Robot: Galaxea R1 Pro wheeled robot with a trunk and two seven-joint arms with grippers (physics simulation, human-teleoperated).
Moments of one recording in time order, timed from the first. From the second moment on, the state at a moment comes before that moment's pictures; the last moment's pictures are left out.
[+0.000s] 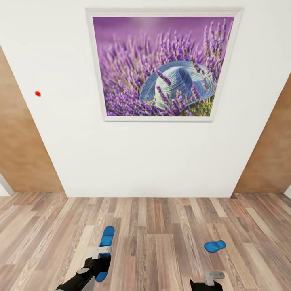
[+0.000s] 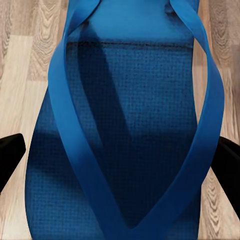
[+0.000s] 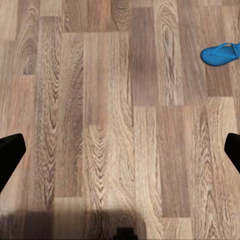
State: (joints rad) left arm -0.53 -0.02 -0.14 -0.18 0.19 -0.11 0.03; right arm -0.28 -0.02 -0.11 -0.45 0.07 -0.04 0.07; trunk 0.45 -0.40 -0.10
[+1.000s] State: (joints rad) left arm -0.53 -0.02 -0.14 -0.18 0.19 -0.11 0.02; right arm -0.28 -0.02 -0.11 -0.45 0.07 -0.04 0.07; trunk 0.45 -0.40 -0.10
